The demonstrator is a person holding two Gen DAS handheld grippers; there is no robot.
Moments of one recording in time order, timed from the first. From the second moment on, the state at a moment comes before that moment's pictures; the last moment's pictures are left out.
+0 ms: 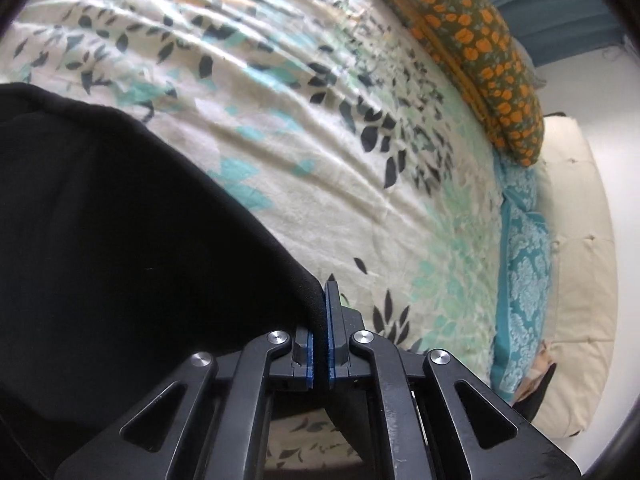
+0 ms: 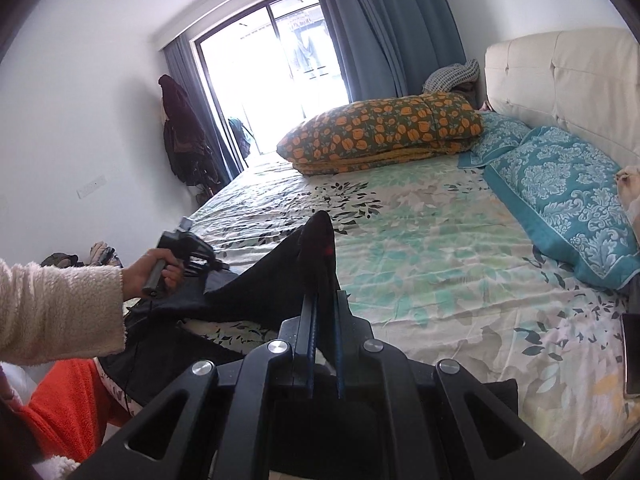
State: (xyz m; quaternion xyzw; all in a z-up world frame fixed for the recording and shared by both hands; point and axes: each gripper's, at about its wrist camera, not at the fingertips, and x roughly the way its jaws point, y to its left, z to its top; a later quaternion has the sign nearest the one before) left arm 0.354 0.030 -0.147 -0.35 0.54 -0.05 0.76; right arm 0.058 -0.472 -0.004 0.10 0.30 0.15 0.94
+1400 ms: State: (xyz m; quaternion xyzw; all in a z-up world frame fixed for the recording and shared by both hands) left arm 0.029 0.015 -0.149 -0.18 0.48 -0.05 0.86; right arm 0.059 -0.454 -0.070 0.00 0.57 0.09 0.82
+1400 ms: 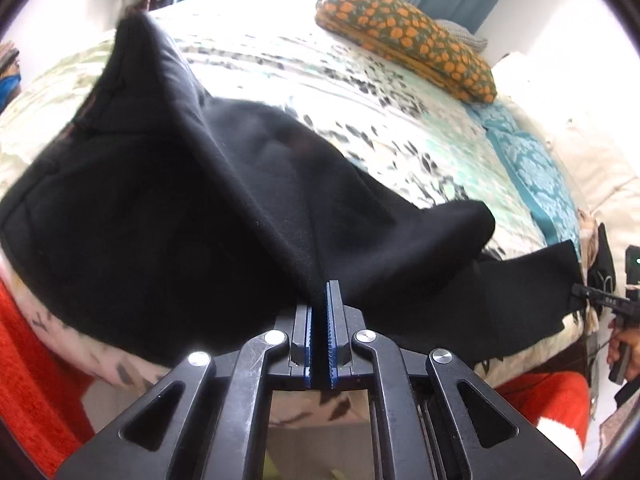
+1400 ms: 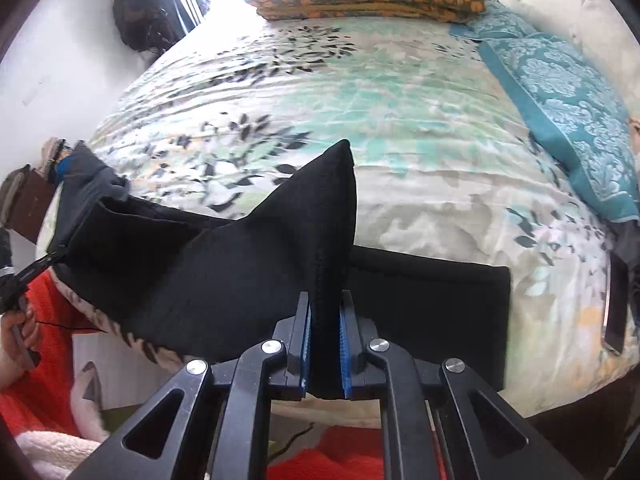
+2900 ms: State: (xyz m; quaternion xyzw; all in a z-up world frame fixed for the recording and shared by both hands) left arm 0.005 -0.042 -0.155 -0.09 0.54 -0.17 0.82; right arm 0.029 -0.602 -0.139 0.17 0.59 -0.14 0.78
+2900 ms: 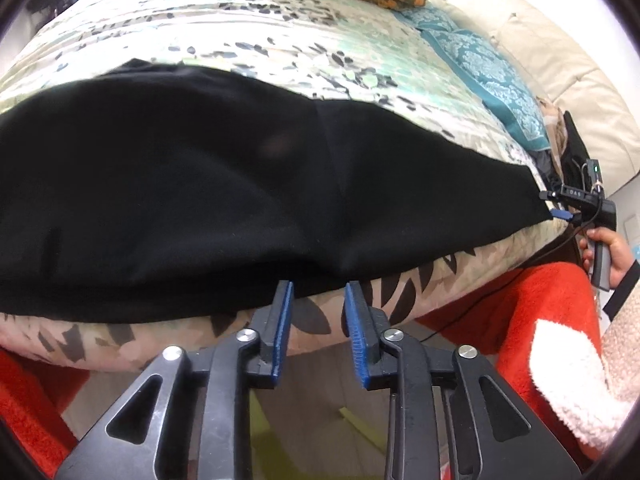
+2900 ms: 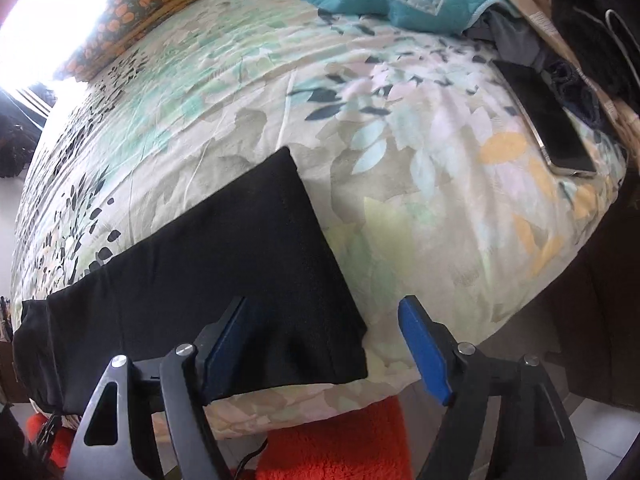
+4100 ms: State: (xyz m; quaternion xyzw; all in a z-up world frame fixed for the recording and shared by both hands) left arm 0.042 0.158 -0.187 -0.07 0.54 0.03 0.84; right arm 0.305 0.057 -0.227 0.05 0.73 0.37 0.56
